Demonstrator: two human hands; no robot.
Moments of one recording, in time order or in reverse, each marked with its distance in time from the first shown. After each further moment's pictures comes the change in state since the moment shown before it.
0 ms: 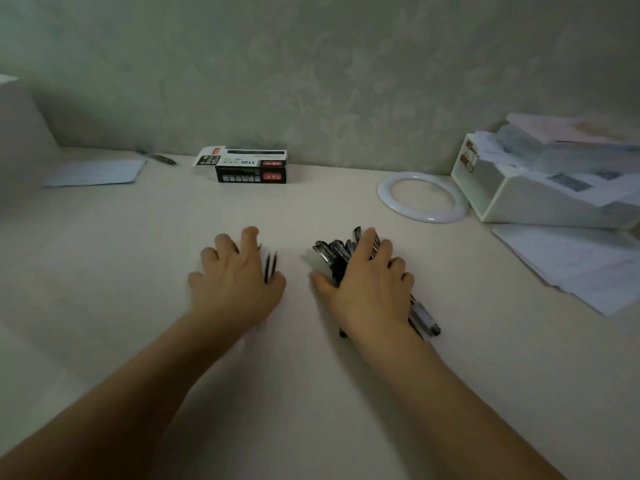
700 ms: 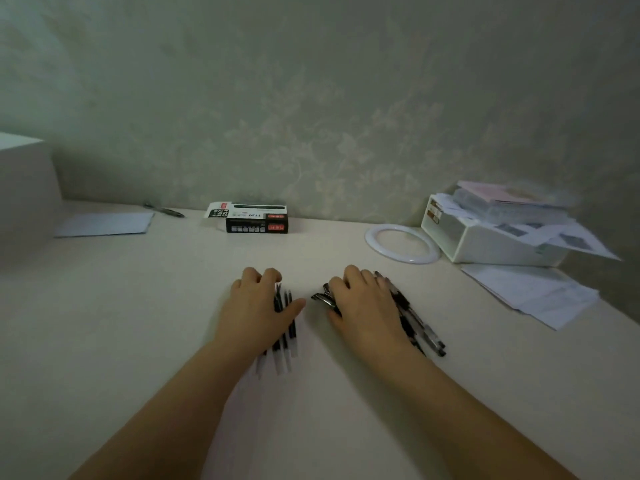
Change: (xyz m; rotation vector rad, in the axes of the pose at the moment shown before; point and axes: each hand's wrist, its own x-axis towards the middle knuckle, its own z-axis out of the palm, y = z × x) left_hand 0.009 -0.034 0.002 -0.318 0.133 0.316; right_hand -0.013 -0.020 -0.010 -0.206 0.287 -0.431
